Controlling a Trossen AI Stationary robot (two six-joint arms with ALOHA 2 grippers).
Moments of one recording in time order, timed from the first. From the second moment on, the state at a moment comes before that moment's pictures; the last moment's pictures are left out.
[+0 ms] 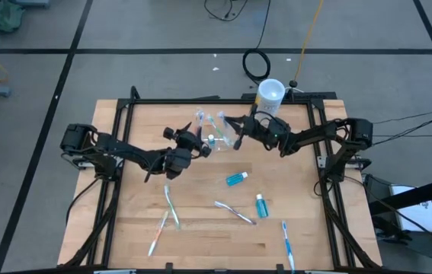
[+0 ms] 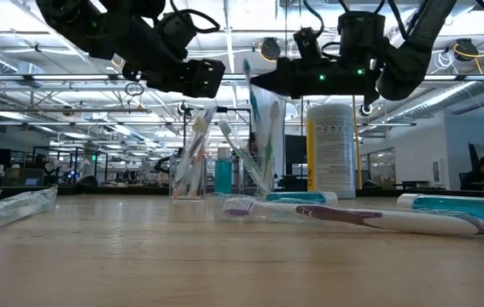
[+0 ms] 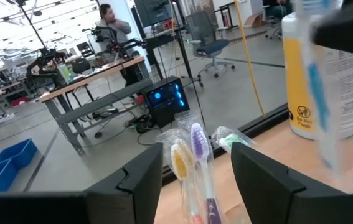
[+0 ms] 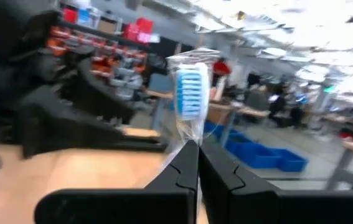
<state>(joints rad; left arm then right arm) -0.08 1.61 0.77 0.59 -1.25 0.02 -0.30 1.68 0.65 1.22 0.07 -0.27</state>
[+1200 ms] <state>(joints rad) -0.07 1.61 0.77 0.59 -1.20 0.02 -0.37 1.68 0.65 0.79 0.07 -0.14</state>
